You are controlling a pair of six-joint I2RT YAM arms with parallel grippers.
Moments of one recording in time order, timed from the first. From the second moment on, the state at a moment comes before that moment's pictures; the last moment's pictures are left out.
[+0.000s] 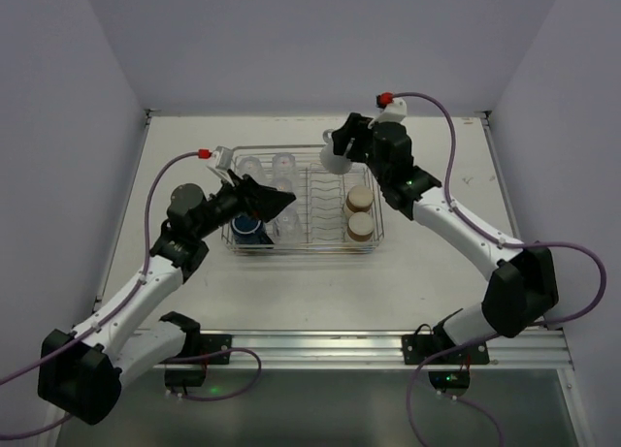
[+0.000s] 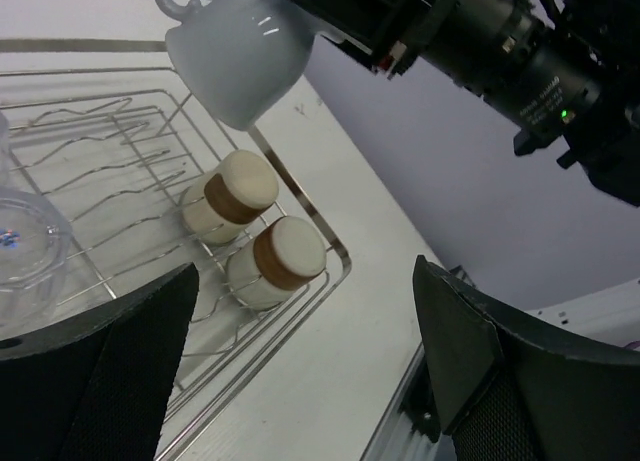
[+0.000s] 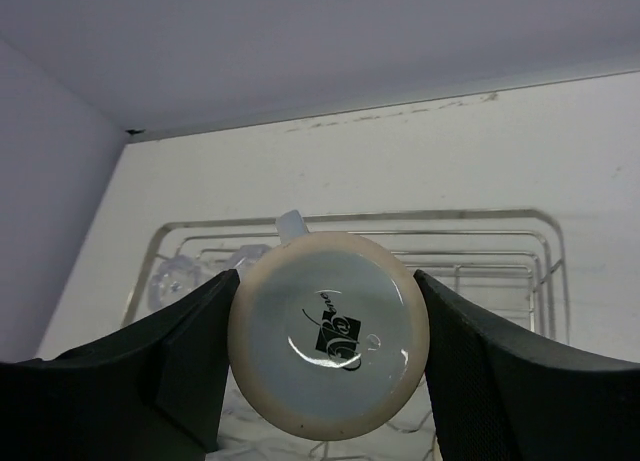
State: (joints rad) left arm -0.40 0.95 0.64 0.30 0.49 -0.68; right arm 0.55 1.50 1.24 0.07 0.28 0.45
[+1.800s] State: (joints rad) left arm -0.26 1.42 1.39 -0.16 0.05 -0.48; right arm 0.56 1.16 0.85 0.28 -0.23 0.90
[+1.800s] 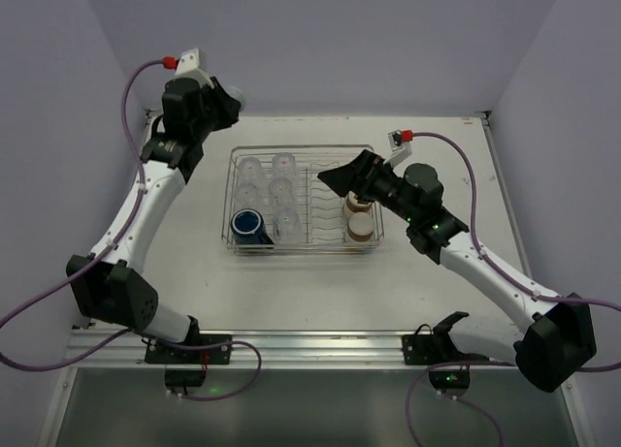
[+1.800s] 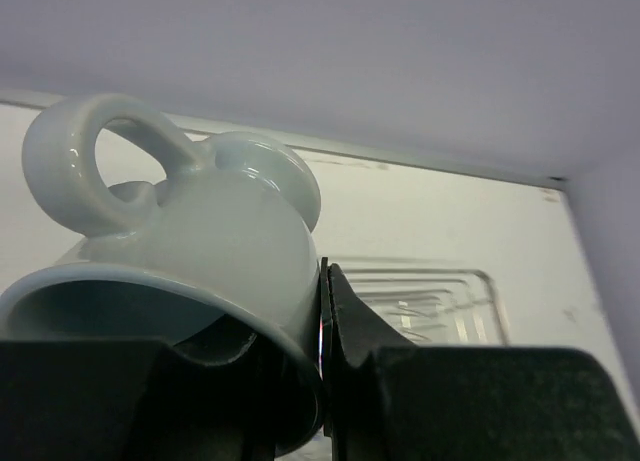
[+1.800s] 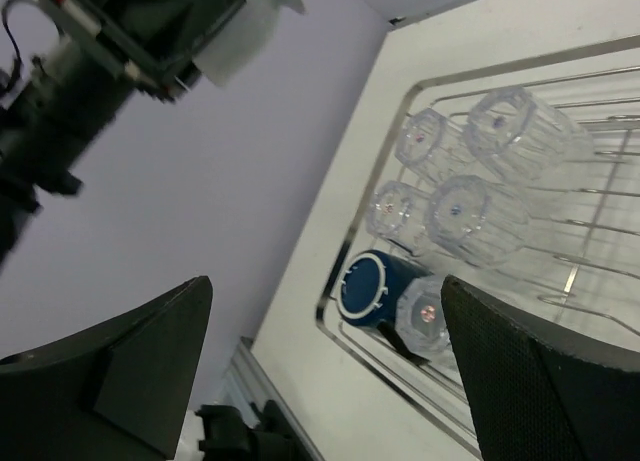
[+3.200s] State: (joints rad) left arm 0.03 2.20 1.88 -0.91 -0.19 -0.21; right arm 0.56 1.21 1.05 -0.27 -0.08 0.45
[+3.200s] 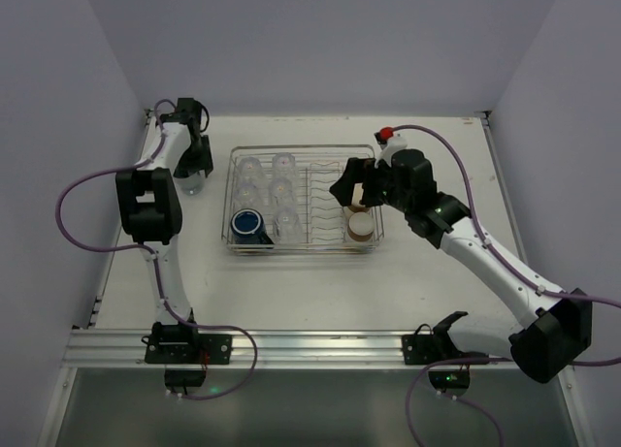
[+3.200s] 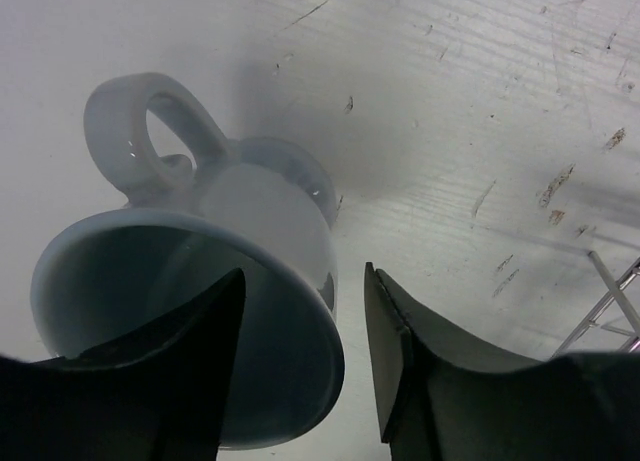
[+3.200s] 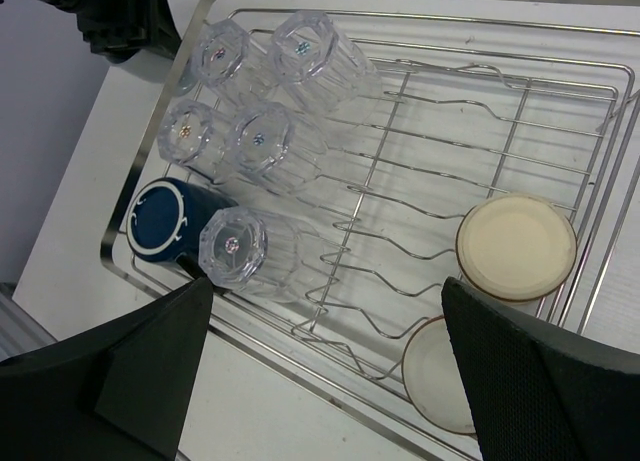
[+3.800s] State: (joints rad) left arm 0.02 1.68 1.71 -0.66 -0.02 -0.25; right arm 0.73 1.31 1.10 -0.29 -0.04 0.34
